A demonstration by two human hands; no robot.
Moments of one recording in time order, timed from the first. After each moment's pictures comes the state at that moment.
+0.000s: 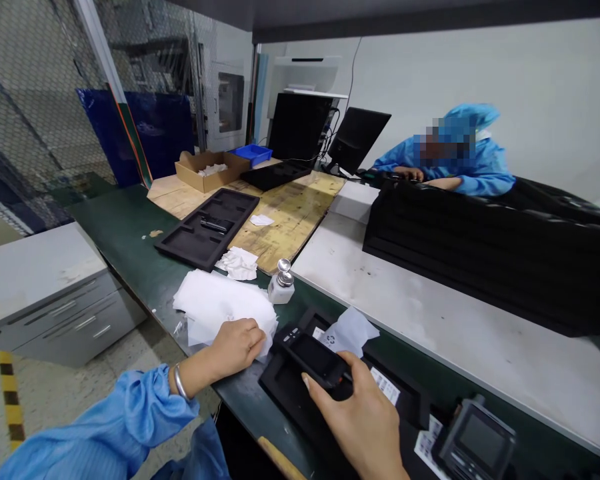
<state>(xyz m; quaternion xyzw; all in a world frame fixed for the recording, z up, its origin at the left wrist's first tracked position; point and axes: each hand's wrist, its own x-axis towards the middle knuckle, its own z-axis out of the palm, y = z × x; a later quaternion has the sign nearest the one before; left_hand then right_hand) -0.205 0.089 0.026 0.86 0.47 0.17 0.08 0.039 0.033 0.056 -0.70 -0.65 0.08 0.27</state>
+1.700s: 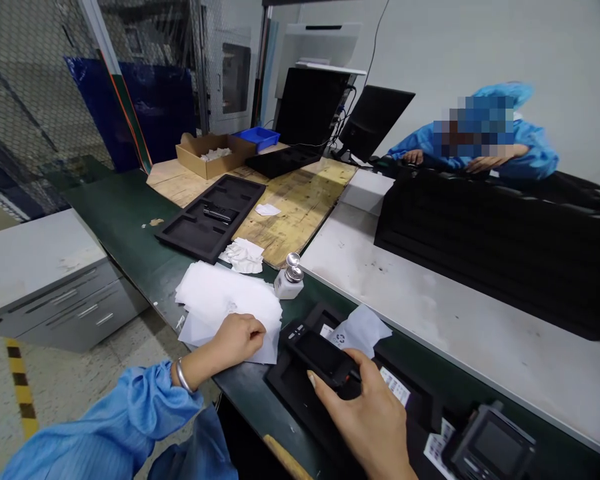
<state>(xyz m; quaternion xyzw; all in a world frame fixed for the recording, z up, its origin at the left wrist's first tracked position) -0.210 0.101 0.022 0.82 0.51 0.17 0.19 0.037 0.039 0.050 -0.70 -0.66 0.06 0.28</state>
